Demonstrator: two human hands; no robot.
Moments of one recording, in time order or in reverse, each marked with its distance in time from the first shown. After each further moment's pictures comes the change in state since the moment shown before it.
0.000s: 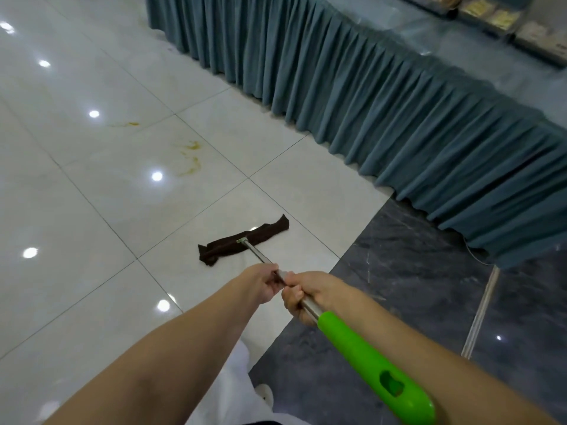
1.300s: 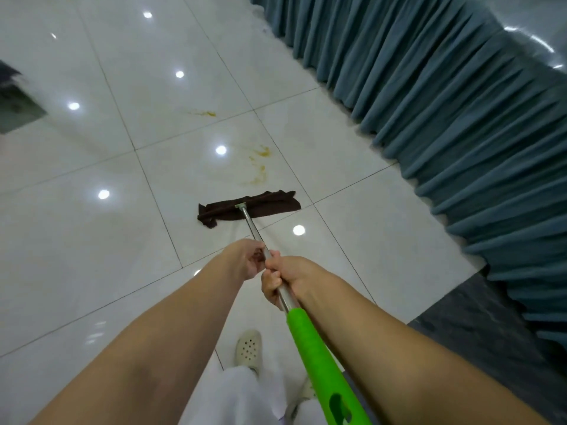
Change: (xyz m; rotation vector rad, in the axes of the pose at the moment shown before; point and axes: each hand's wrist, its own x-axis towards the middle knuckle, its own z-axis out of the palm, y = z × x) left_hand 0.132 0.349 -0.104 -0.207 0.116 -0.050; right_hand 0.163 -0.246 0.277 -0.206 -0.067 0.089
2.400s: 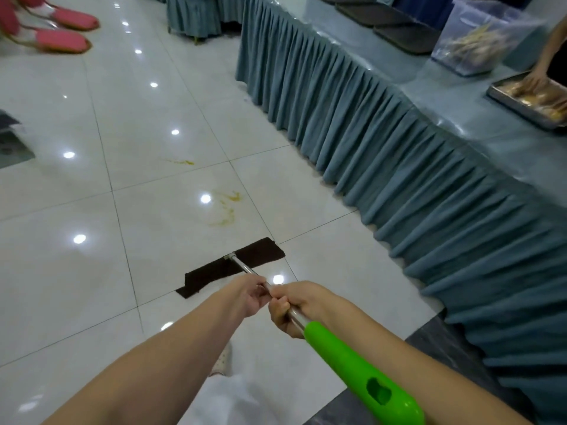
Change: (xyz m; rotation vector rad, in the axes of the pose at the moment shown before) left_hand -0.049 -0.096 0.152 -0.010 -0.022 0.106; right_hand -0.125 -0.030 -0.154 -0.159 0.001 -0.019
